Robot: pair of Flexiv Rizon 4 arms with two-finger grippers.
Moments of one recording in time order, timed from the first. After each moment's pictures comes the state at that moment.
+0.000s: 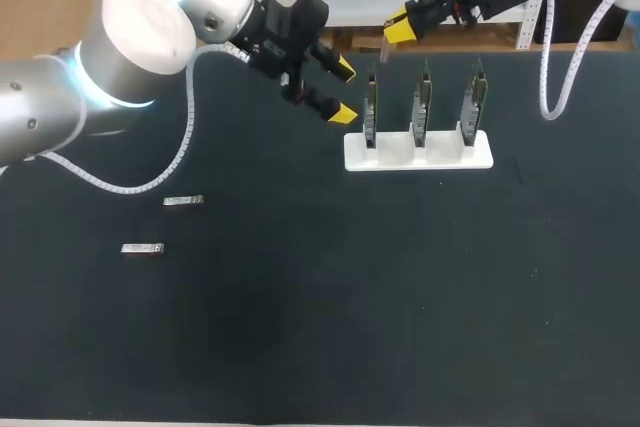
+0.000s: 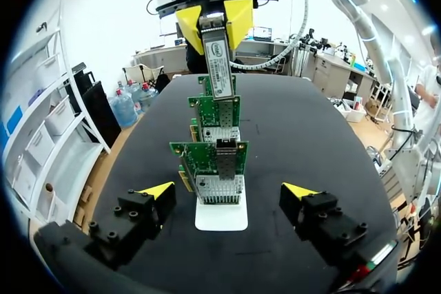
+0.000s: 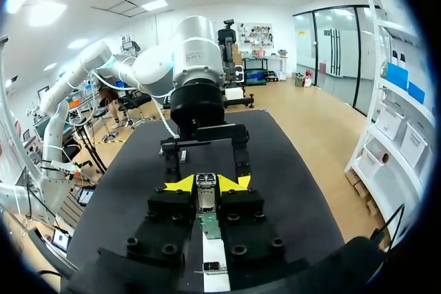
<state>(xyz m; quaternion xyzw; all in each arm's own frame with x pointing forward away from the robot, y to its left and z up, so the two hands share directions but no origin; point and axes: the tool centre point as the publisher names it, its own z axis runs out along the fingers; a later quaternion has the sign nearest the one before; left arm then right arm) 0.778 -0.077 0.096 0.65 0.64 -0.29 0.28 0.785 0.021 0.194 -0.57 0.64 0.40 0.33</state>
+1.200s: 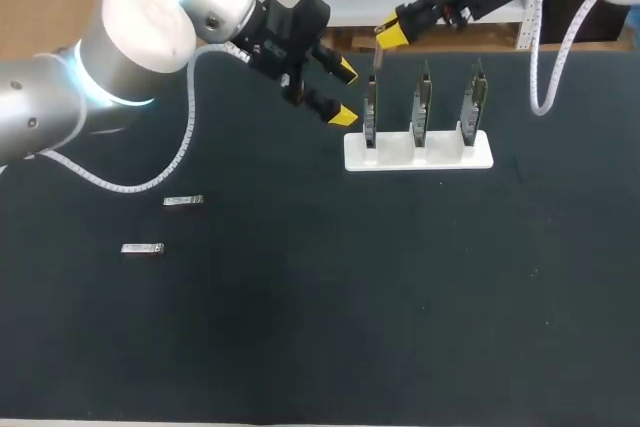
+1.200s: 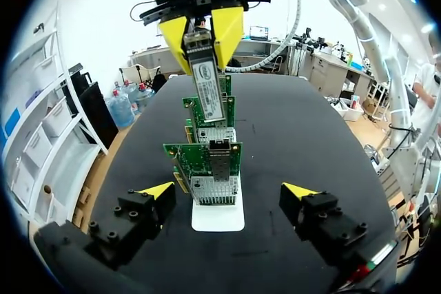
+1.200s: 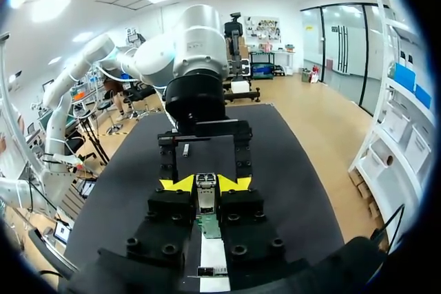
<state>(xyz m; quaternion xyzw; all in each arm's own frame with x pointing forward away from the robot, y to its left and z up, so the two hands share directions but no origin) 0.774 -0.078 0.096 0.66 0.63 -0.29 0.28 0.786 0.032 0.183 -0.59 0.64 0.39 0.30</state>
